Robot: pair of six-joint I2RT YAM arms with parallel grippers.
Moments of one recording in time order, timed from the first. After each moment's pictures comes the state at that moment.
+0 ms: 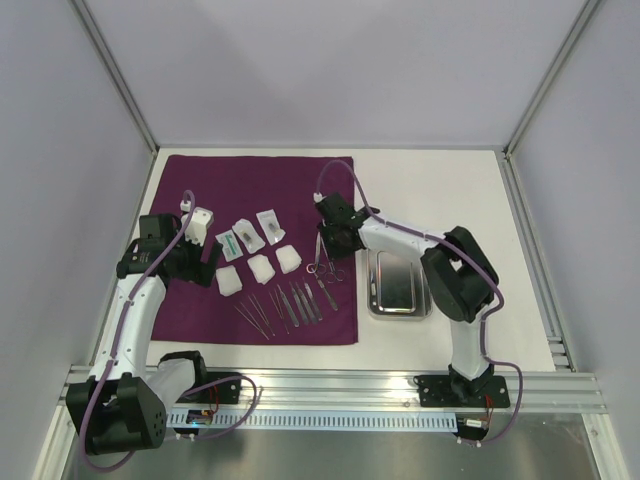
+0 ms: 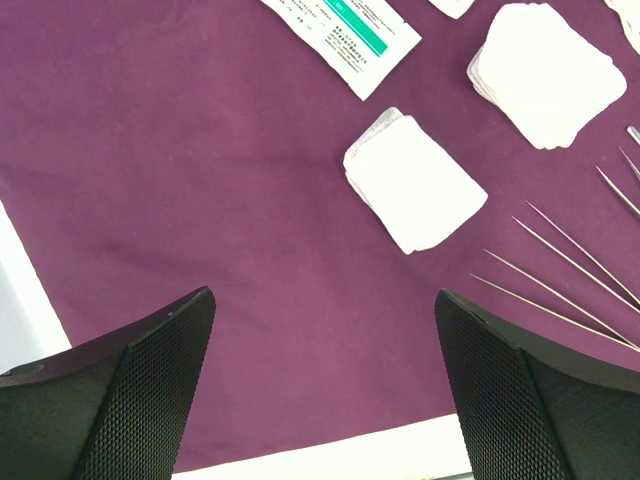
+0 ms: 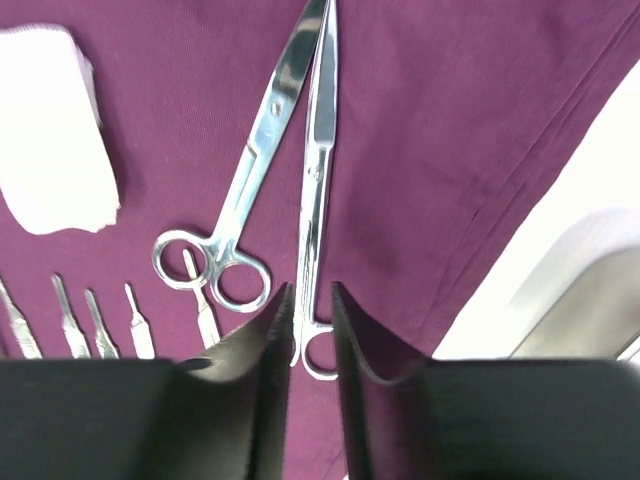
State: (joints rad) left arm 0.11 1.01 0.82 -0.74 0.19 0.40; right arm 0.71 1.98 1.42 -0.52 0.06 0.36
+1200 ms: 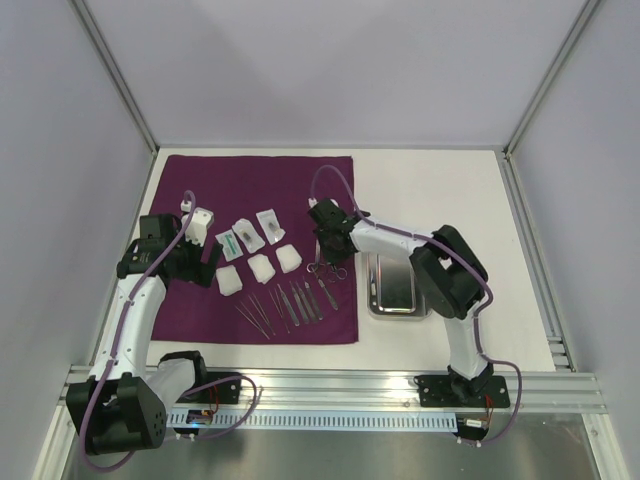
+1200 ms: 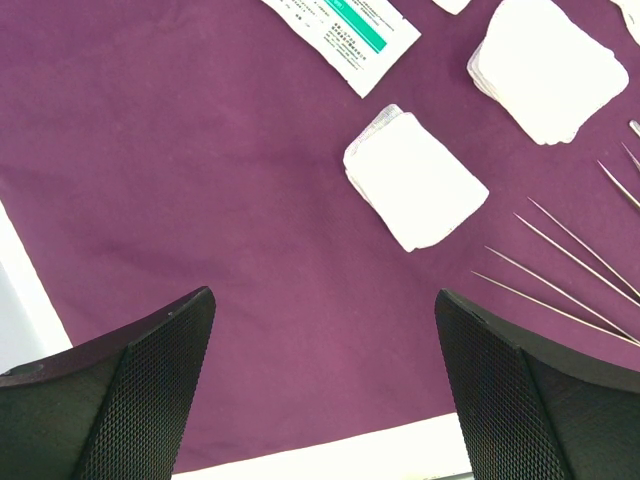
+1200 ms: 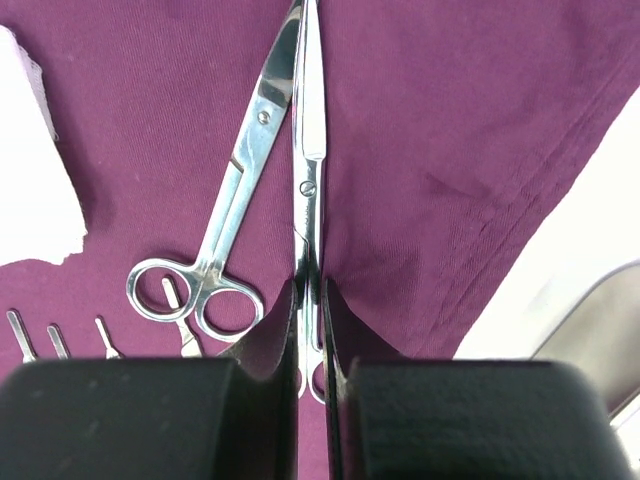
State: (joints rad) left arm 0.11 1.01 0.82 -0.74 0.19 0.41; right arm 0.74 2.05 1.46 -0.54 0.14 0.35
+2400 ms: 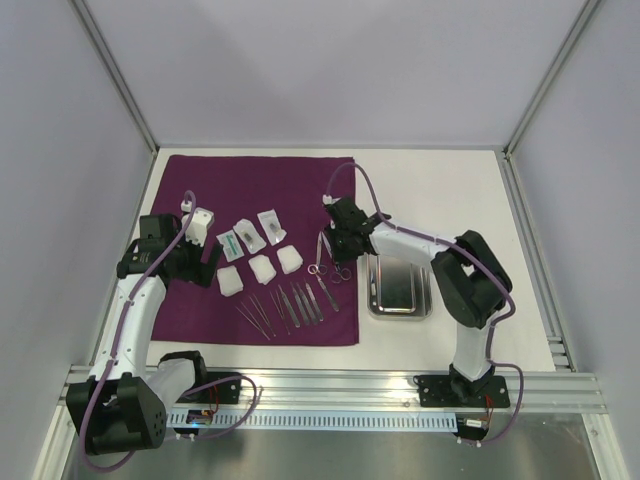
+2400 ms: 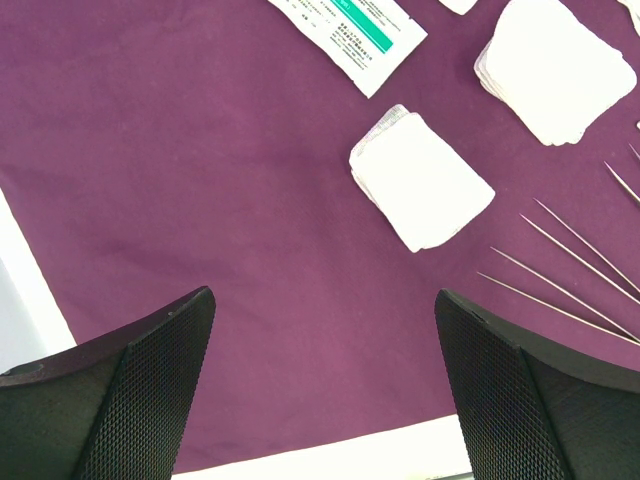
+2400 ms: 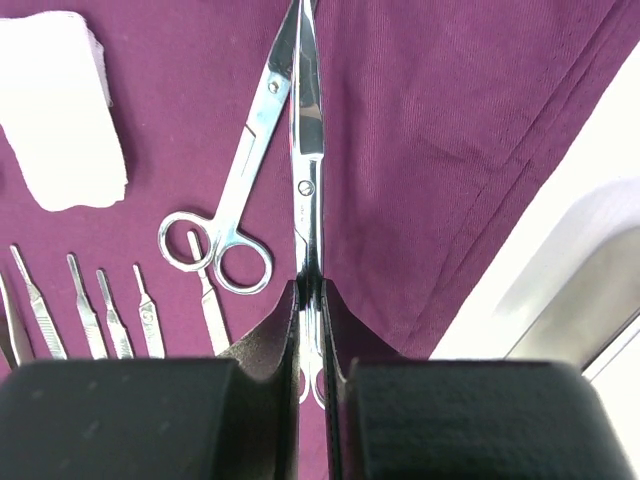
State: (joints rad) left arm 0.11 1.01 0.82 -0.74 0.19 0.42; right arm 0.69 1.90 1.29 -0.42 0.00 0.38
